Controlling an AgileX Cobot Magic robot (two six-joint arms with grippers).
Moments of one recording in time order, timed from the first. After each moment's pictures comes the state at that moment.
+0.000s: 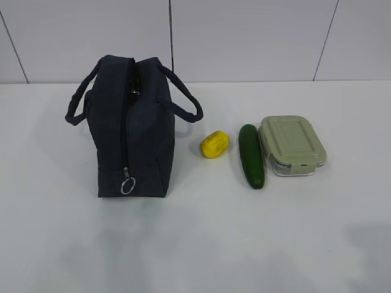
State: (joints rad) left arm -0.01 0.01 -0.52 -0.15 1.11 0.18; right arm -0.02 -0.02 -0.50 0.07 1.14 -0.16
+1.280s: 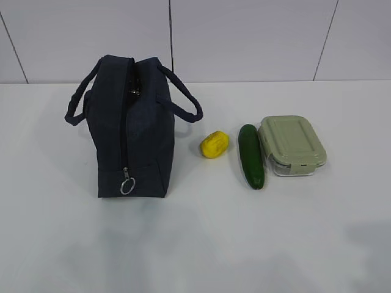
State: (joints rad) left arm -0.01 0.01 -0.52 -0.15 1.11 0.18; right arm -0.02 0.02 -0.52 0.05 1.18 -0.16
